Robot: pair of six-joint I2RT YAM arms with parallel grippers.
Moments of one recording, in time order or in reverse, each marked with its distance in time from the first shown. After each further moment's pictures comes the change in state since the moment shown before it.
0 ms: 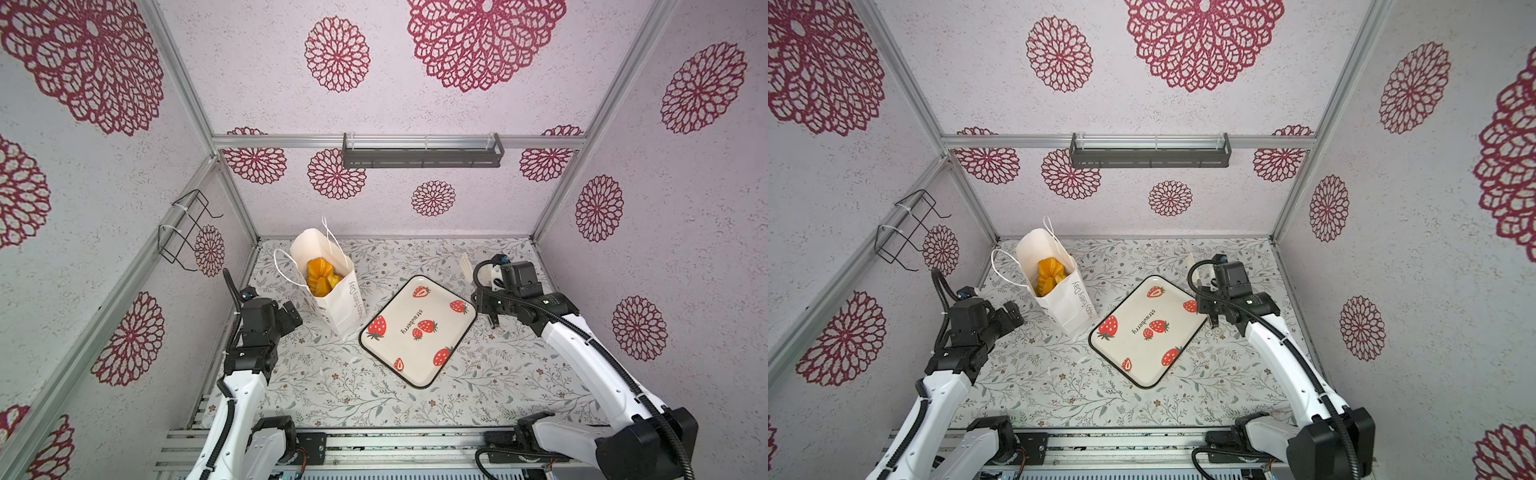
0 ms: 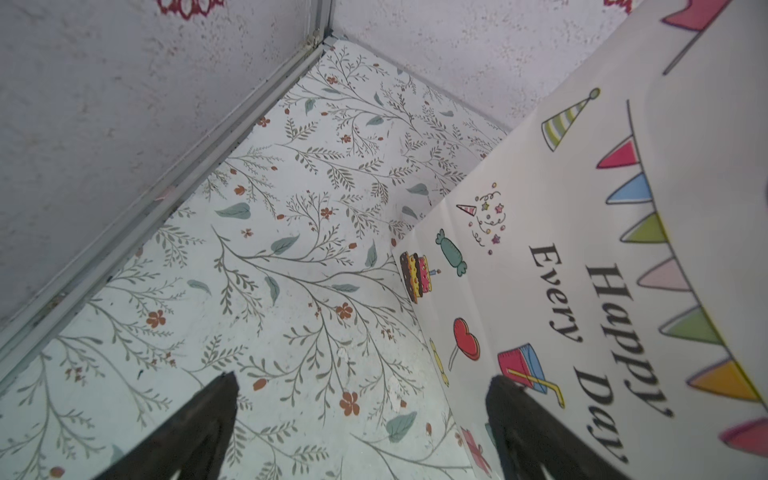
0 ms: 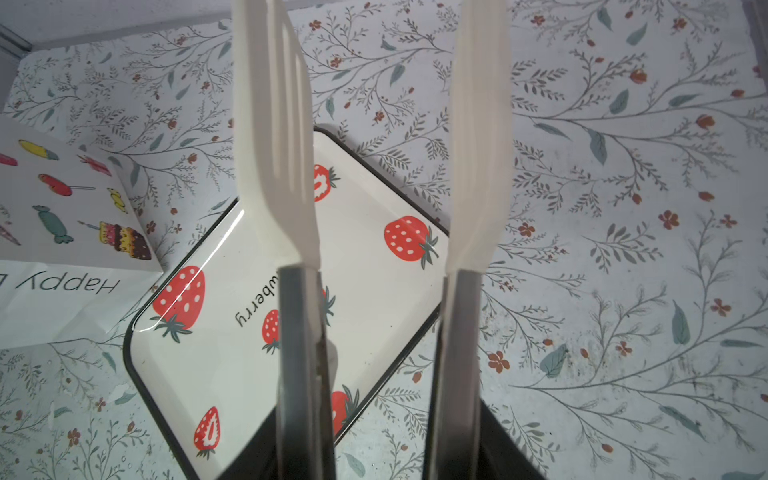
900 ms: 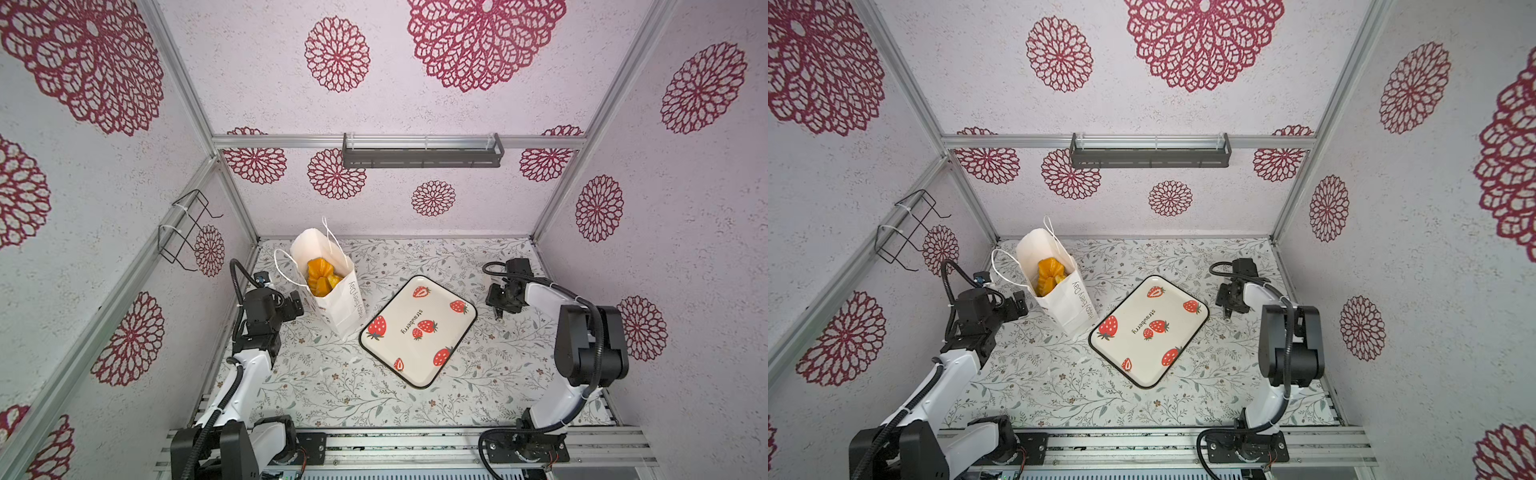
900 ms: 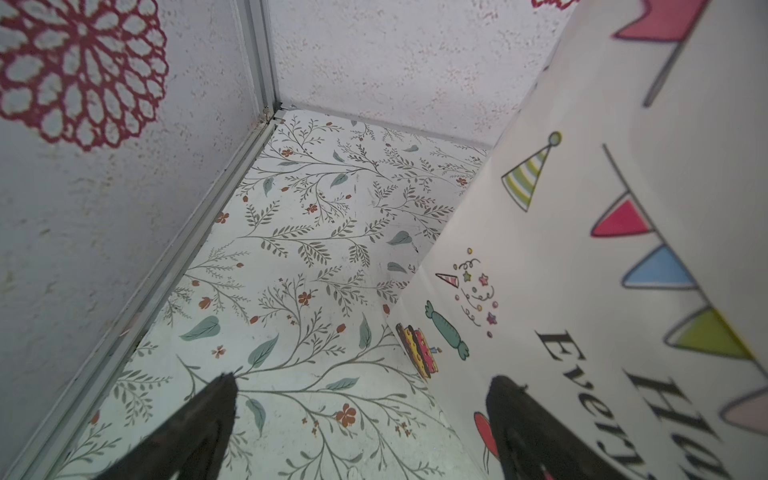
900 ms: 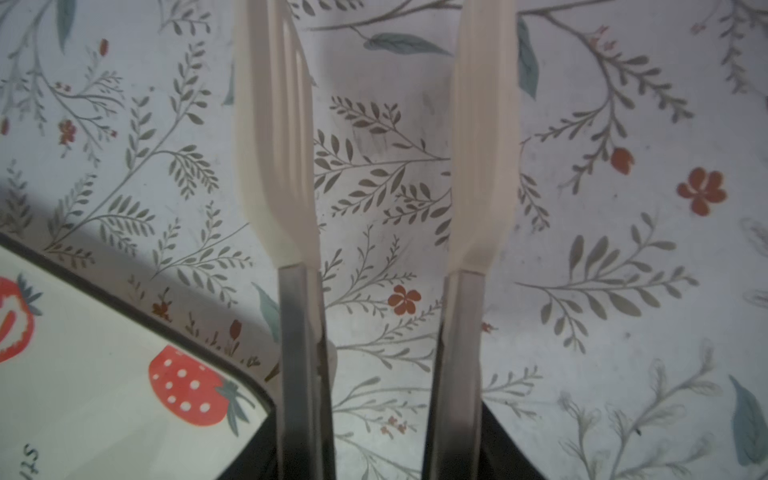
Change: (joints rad) left arm 0.058 0.238 -0.017 0.372 0.124 0.282; right arm -0.265 0.613 0.100 0.243 -0.016 -0.002
